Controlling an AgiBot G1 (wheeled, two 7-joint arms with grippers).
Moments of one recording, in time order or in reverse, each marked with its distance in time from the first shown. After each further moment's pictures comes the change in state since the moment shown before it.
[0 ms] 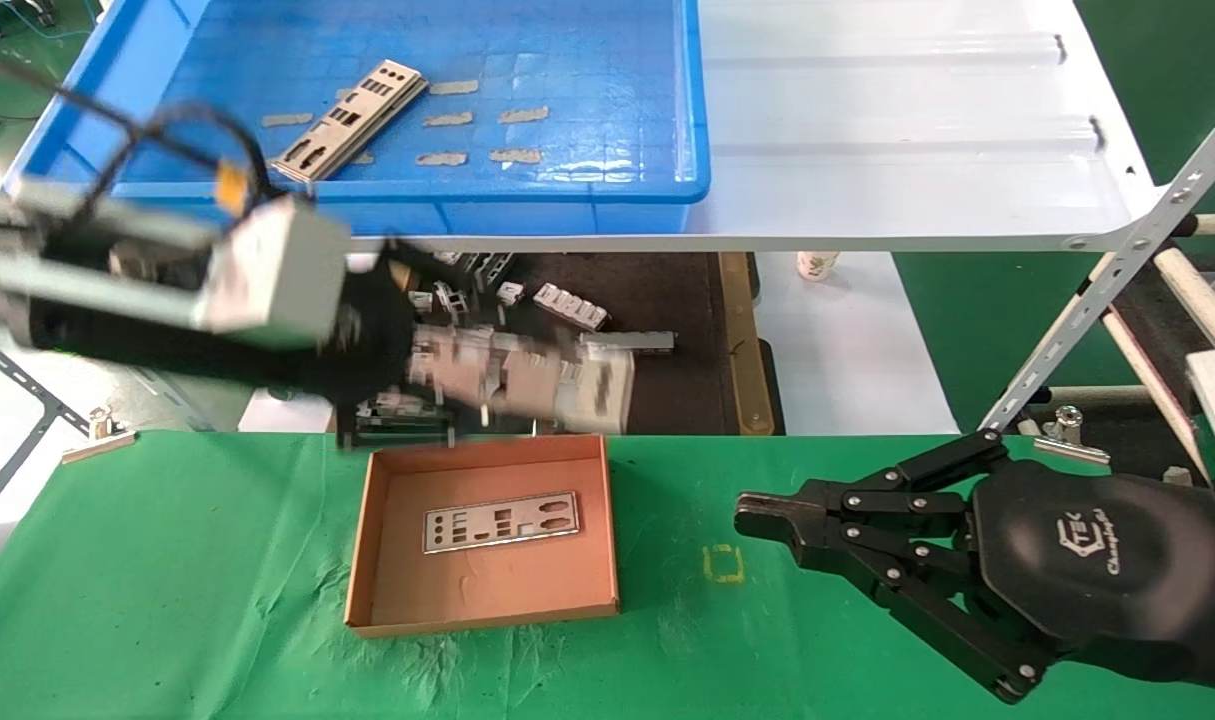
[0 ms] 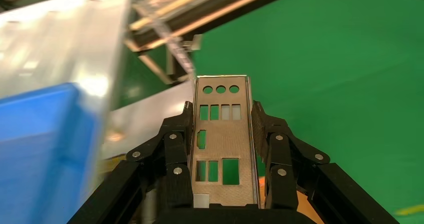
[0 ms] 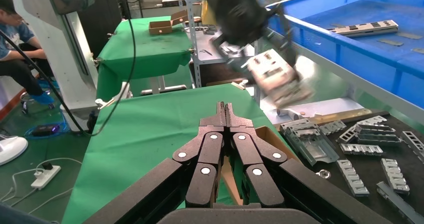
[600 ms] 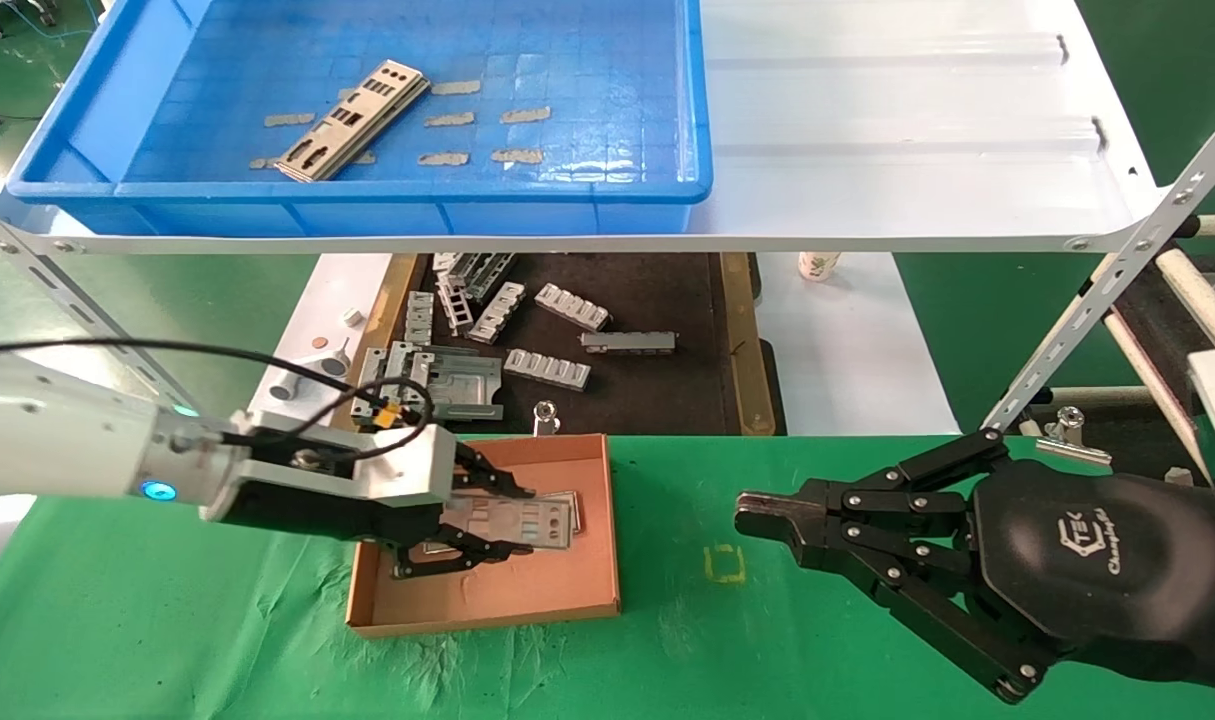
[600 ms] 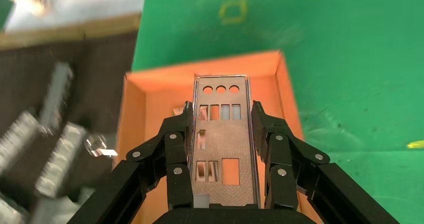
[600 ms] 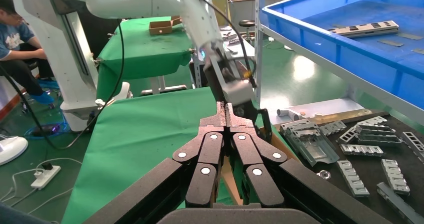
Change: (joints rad) left arm 0.227 0.063 0.164 0.073 0.073 -0.257 0.035; right arm 0.000 0.000 0.000 0.000 0.000 0.000 0.000
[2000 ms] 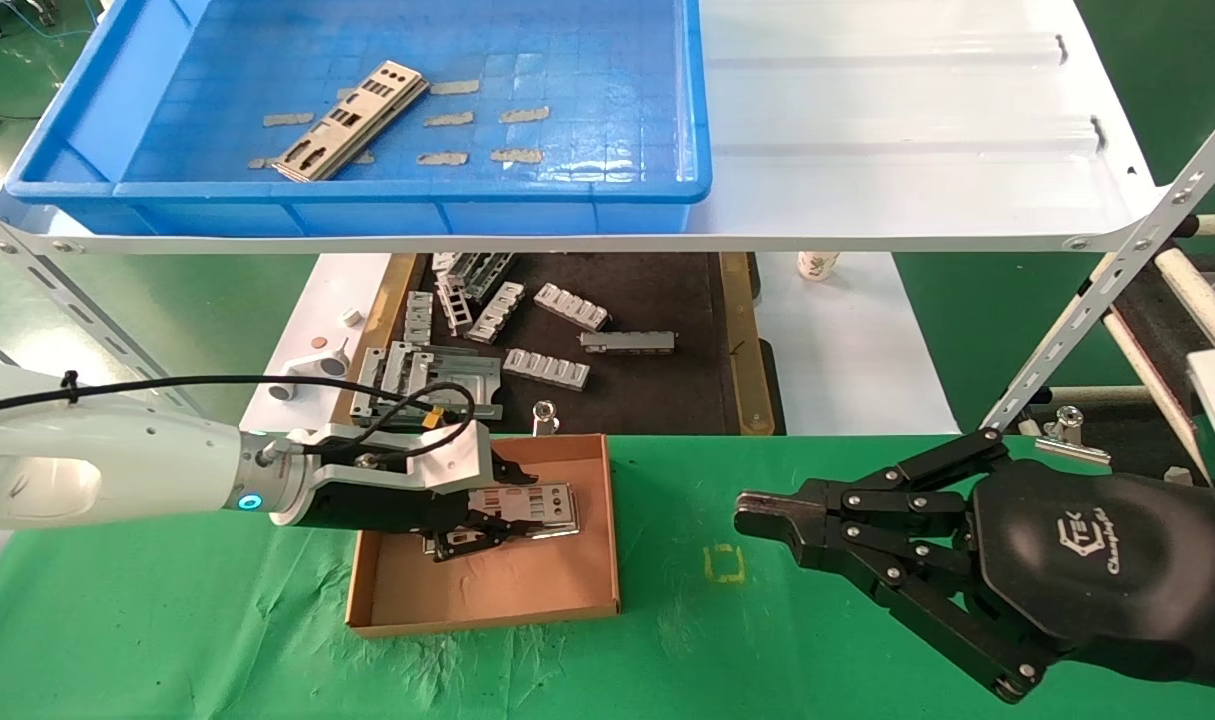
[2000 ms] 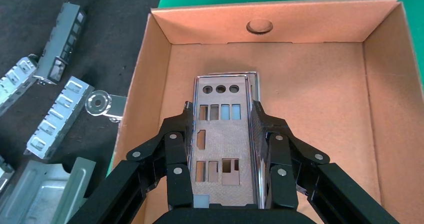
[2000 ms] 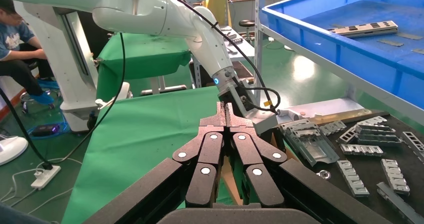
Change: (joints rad) left arm 0.031 0.185 -0.007 0.366 0.008 -0.139 0.129; right arm 0.000 0.000 0.000 0.000 0.000 0.000 0.000
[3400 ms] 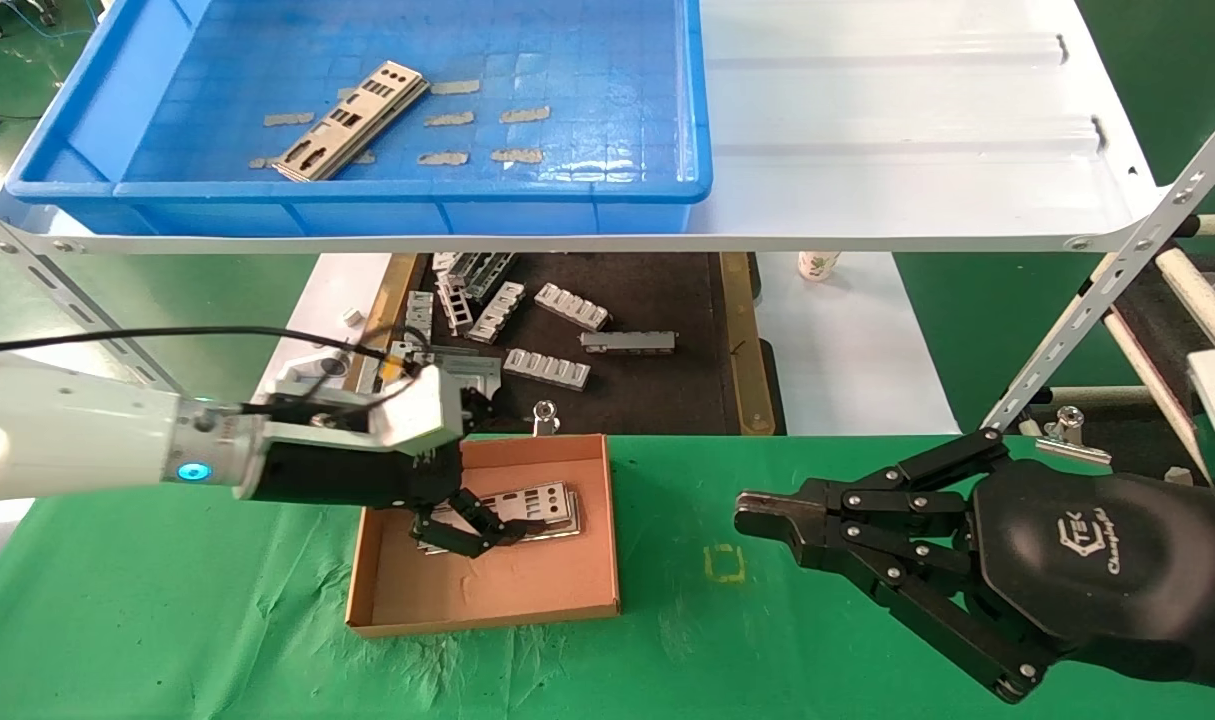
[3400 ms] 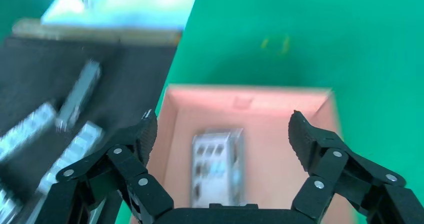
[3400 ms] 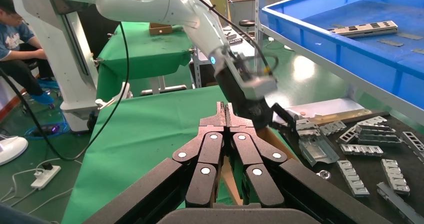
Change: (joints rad) left arm -0.068 -0.022 -0.064 0.124 -0.091 0.219 0.054; right arm 0.000 0.000 0.000 0.000 0.000 0.000 0.000
